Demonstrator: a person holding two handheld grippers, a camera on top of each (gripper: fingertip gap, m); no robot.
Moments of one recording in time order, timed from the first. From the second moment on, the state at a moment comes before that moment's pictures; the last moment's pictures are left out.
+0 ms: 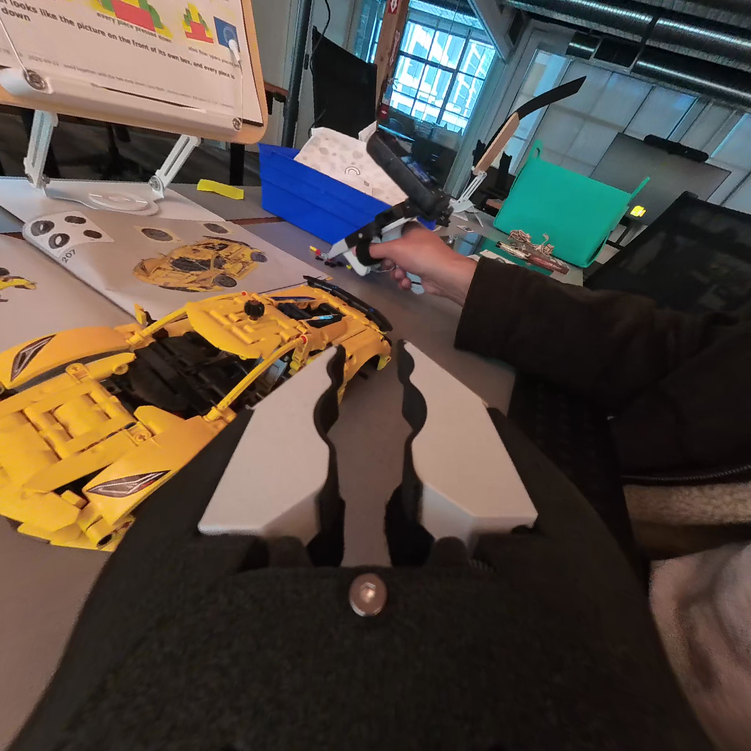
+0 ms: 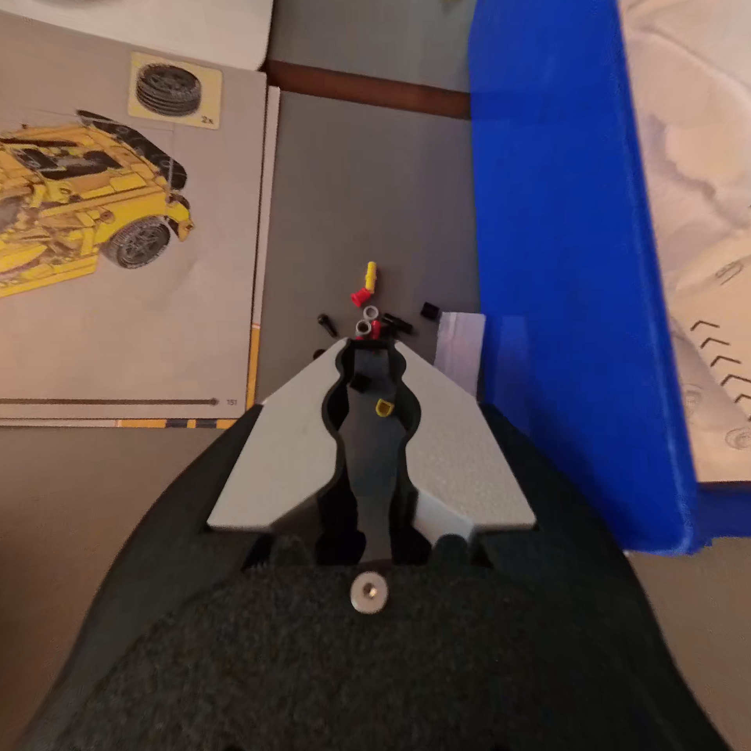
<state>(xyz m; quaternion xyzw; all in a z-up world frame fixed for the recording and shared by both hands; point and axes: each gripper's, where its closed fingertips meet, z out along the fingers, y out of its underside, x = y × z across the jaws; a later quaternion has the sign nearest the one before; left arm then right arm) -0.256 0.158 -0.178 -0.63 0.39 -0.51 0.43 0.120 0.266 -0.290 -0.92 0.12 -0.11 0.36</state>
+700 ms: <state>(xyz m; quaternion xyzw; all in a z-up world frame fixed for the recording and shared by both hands) -0.461 0.274 -0.244 -0.85 0.22 -0.22 0.42 -0.073 0.176 -0.154 -0.75 0.01 0.15 0.64</state>
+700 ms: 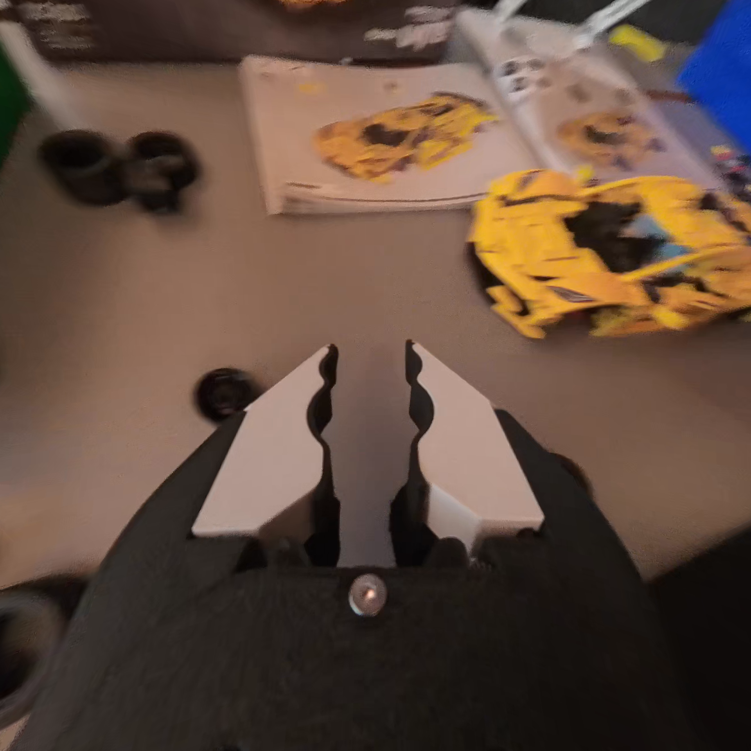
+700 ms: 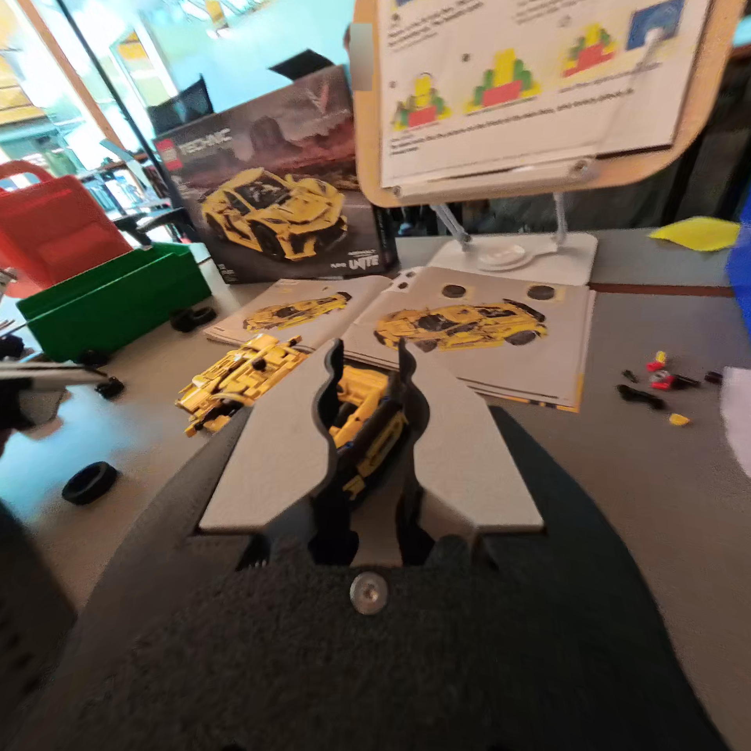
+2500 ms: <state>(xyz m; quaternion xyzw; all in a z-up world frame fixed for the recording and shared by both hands) -0.614 0.251 -0.251 -0.89 0.16 -0.03 0.43 -0.096 0.176 -0.178 -0.76 -0.08 0.10 0.64</state>
